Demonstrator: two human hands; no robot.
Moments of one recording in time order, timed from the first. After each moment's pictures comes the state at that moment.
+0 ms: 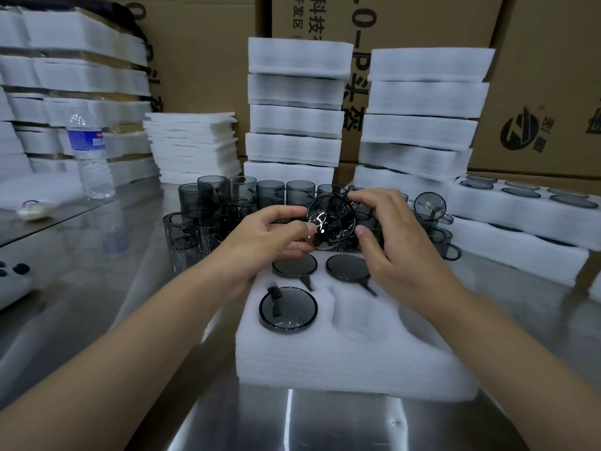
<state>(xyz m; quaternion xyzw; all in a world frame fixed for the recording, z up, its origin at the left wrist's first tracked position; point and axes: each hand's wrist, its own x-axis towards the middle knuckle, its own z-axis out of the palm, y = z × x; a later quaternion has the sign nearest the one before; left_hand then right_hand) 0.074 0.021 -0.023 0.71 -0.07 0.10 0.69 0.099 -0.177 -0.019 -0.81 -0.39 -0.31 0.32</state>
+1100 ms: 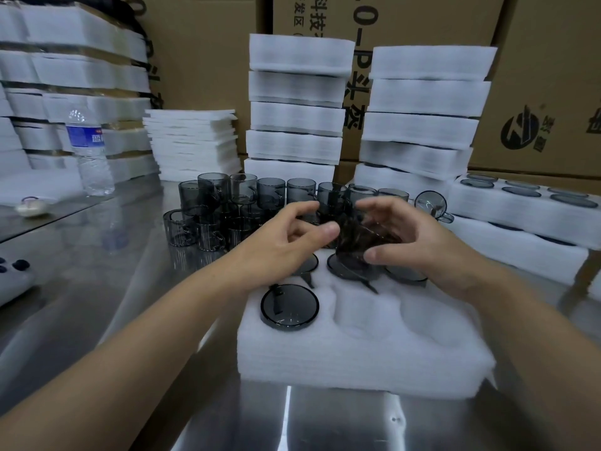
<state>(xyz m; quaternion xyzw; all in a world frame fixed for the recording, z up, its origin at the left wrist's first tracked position) 0.061 0.009 -0.018 0.84 -0.12 0.10 0.52 0.102 -0.201 0.000 -0.76 -0.35 0.04 0.55</state>
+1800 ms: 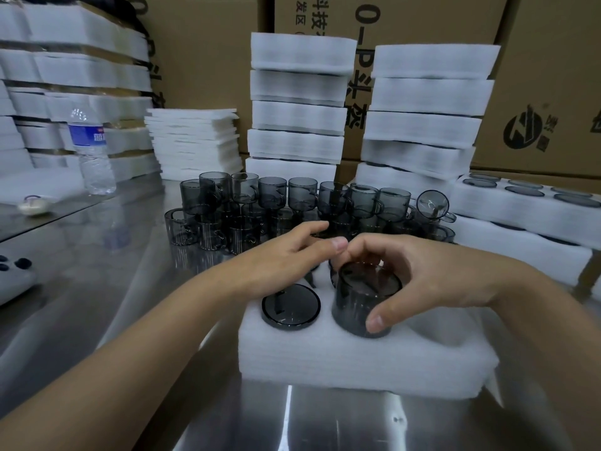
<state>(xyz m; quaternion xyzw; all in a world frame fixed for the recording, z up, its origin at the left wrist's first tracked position) 0.052 0.008 -0.017 0.88 -0.11 -0.01 0.45 0.083 -0.203 0.014 -0.79 -0.45 0.22 0.35</state>
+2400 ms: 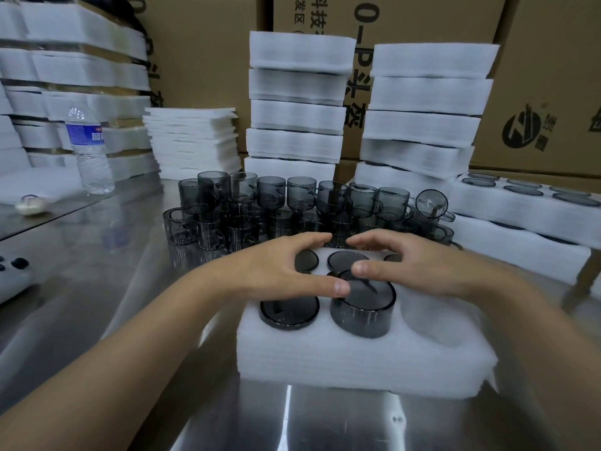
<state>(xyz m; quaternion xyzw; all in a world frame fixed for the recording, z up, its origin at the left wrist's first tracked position) 0.053 0.016 -0.017 0.93 -0.14 -0.04 0.34 0.103 -0.205 -0.001 -0.89 -0.32 0.11 0.31</state>
